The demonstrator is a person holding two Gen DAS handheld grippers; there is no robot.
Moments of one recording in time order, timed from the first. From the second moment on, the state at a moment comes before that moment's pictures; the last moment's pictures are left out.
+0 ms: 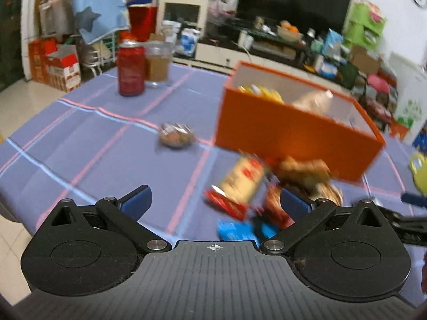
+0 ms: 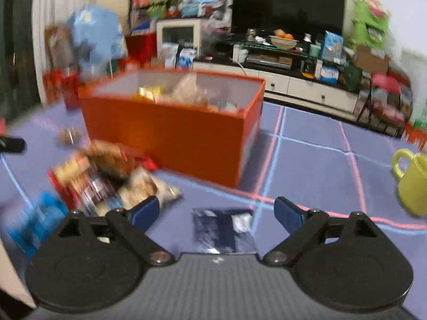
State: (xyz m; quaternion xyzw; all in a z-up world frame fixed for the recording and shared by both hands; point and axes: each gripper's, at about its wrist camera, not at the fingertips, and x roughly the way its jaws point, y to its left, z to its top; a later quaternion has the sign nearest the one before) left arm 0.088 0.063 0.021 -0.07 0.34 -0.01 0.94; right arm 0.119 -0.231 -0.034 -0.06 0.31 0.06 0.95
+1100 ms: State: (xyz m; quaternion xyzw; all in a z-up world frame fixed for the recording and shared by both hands) left arm 0.090 0.019 -0.028 -0.02 0.38 -0.06 0.92; right arm 0.149 -0.231 -0.067 -0.02 0.40 0.06 0.91
